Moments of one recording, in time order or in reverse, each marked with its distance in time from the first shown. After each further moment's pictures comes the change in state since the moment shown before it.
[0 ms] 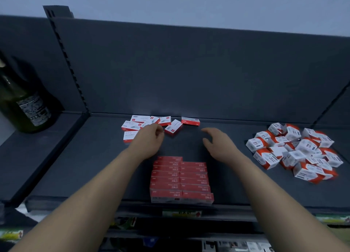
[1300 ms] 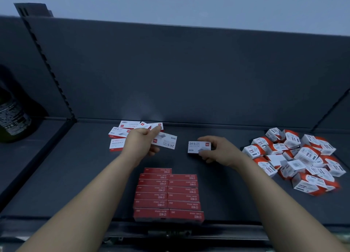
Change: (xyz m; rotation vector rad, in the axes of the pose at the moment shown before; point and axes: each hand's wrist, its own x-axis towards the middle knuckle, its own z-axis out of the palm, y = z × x) left_hand 0.020 0.022 0.013 -0.723 0.004 -0.405; right_hand 0.018 0.037 -0.015 0.533 -0.238 0.120
